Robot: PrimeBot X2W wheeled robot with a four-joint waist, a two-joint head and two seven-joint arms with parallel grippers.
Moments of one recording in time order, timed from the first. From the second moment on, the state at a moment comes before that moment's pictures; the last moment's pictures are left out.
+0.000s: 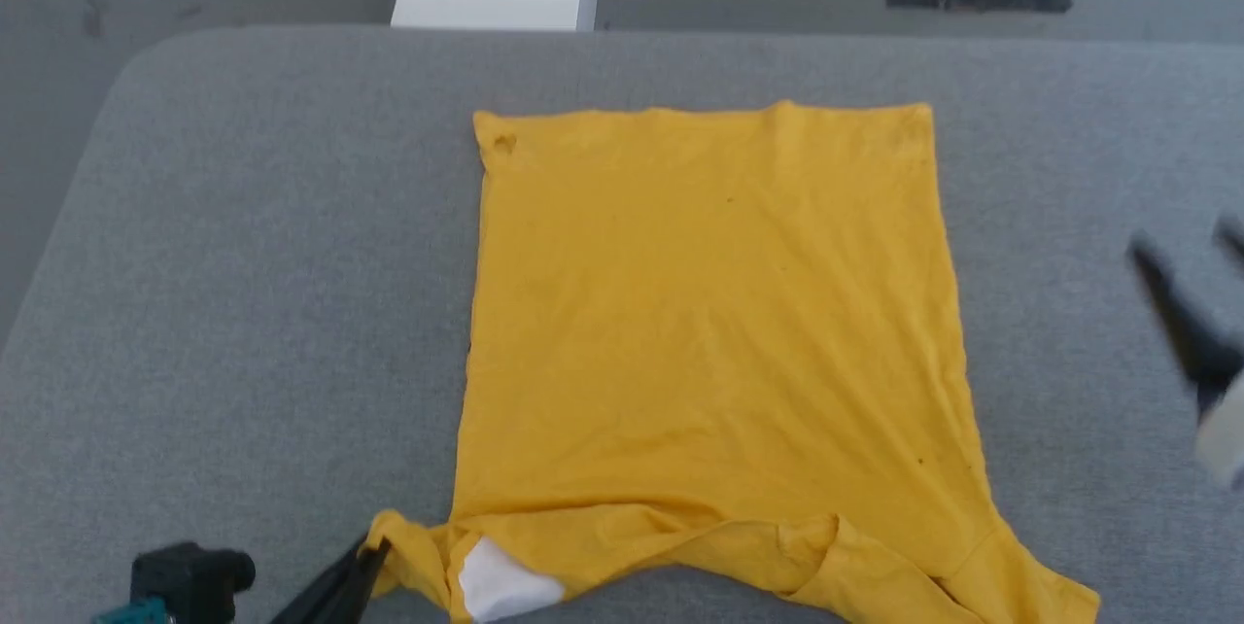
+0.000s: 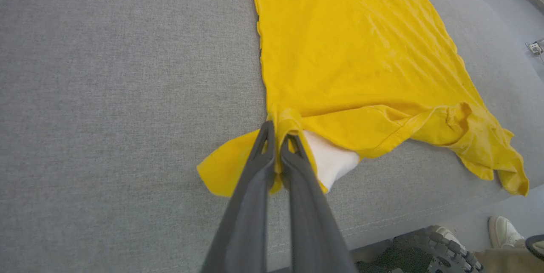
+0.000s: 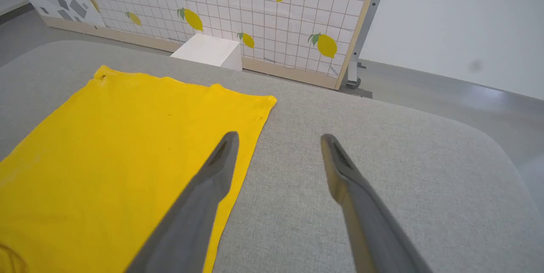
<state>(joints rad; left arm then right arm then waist) 0.27 0.77 -0.45 -0.42 -0.91 0.18 0.02 -0.06 -0.45 -0.12 -0.33 0.44 0.13 0.50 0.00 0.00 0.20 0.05</state>
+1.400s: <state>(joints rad) 0.02 0.70 -0.50 -0.40 -0.81 0.08 -0.03 -0.76 -0.14 -0.40 0.18 -0.04 0.13 0.67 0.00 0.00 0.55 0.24</state>
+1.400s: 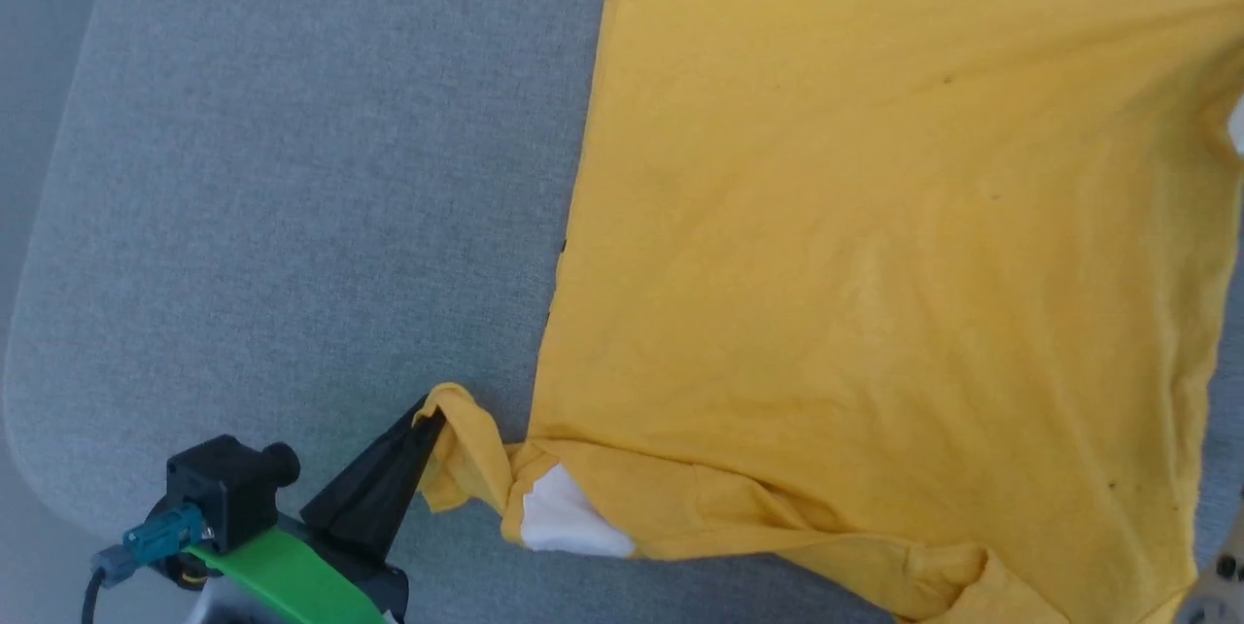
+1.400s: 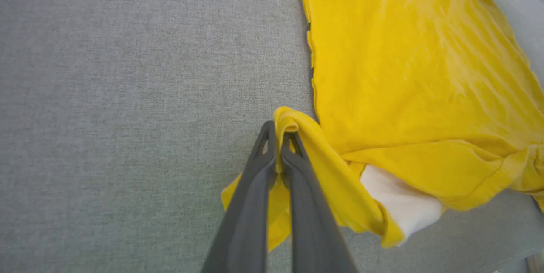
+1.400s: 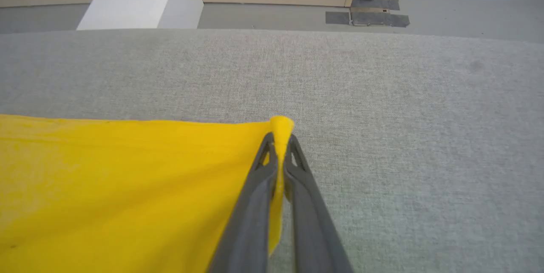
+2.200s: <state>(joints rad) 0.15 0.67 -0.52 -0.37 -0.79 0.17 -0.08 0.30 -0.05 -0.64 -0.11 0.45 0.13 0.61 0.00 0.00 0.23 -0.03</state>
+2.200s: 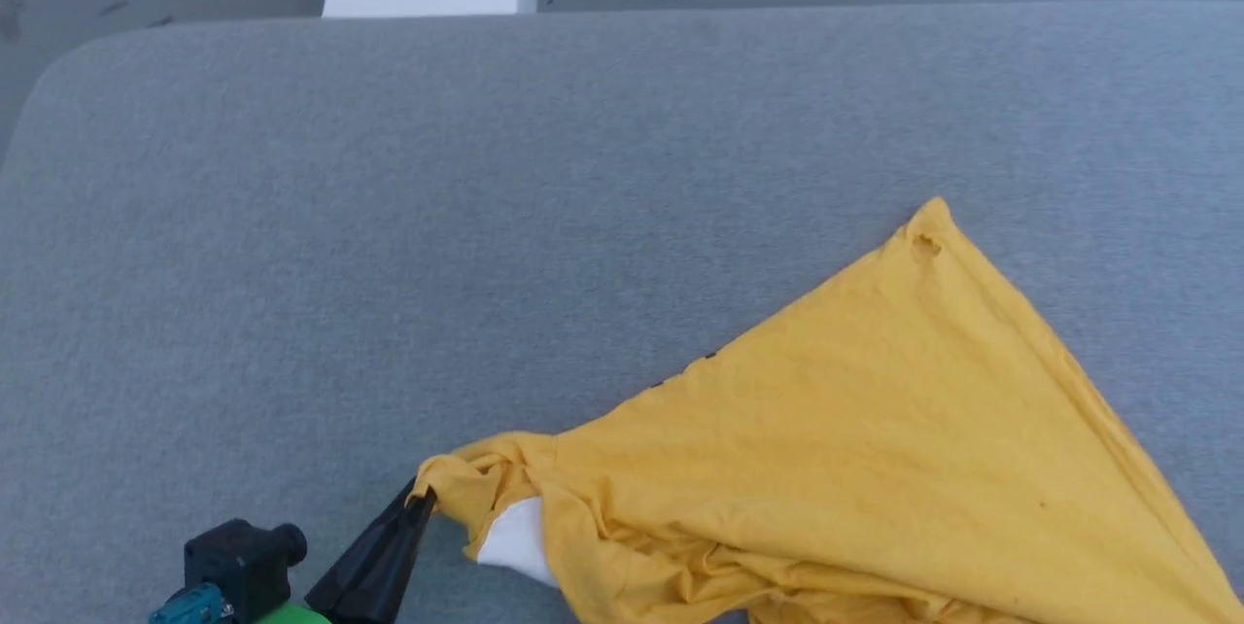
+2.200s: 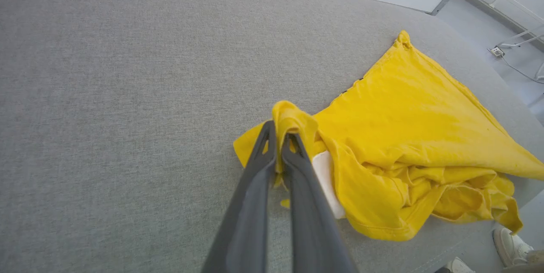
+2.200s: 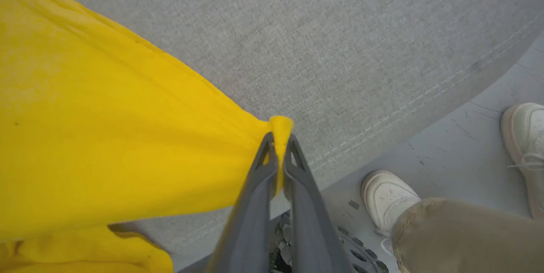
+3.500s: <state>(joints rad) -0.04 0.63 -0.53 -0.36 -0.77 0.10 -0.10 -0.40 -0.23 -0.17 0.04 0.16 0.13 0.73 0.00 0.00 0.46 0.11</state>
